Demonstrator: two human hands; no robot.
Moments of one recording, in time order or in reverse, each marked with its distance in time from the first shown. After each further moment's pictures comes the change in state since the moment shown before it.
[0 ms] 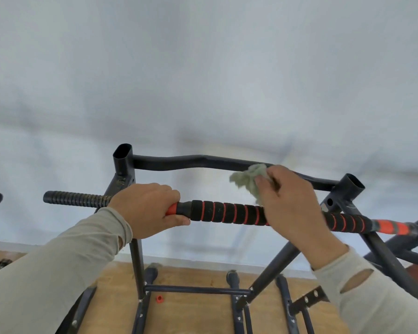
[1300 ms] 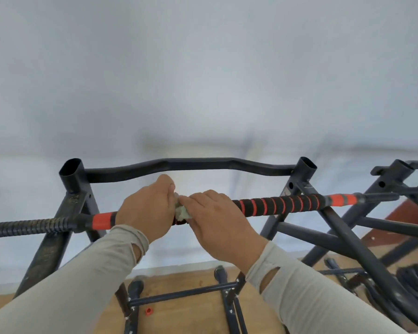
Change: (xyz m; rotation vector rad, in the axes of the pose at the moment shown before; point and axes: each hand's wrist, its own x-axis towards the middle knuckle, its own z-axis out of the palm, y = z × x) left_hand 0.044 0.075 0.005 -0.372 0.272 -0.272; right_hand -0.027 0.024 0.056 -0.356 -0.162 -0.541
